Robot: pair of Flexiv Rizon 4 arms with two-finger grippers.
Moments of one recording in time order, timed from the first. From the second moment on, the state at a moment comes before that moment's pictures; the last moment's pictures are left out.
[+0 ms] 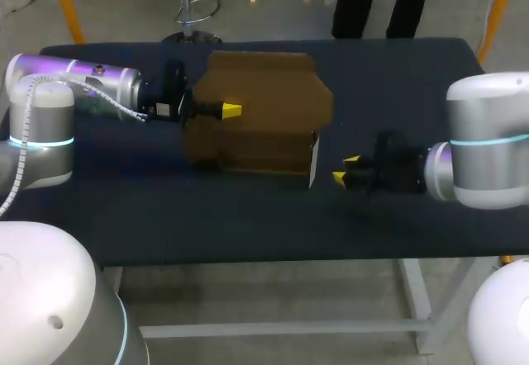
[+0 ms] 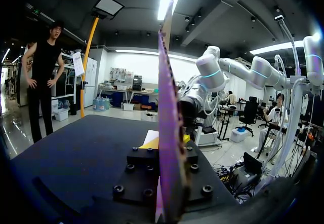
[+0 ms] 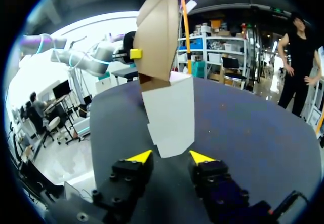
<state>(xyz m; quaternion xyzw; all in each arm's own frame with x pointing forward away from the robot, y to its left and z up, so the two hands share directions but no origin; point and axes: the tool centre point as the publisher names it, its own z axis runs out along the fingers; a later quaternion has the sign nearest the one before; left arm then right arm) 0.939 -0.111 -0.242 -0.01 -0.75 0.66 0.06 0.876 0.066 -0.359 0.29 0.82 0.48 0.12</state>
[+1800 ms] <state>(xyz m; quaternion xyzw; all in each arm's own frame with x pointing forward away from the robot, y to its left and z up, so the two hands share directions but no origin) 0.939 -0.111 -0.242 -0.01 -0.75 0.66 0.05 0.933 0.115 -0.368 0.19 0.83 0.50 0.14</state>
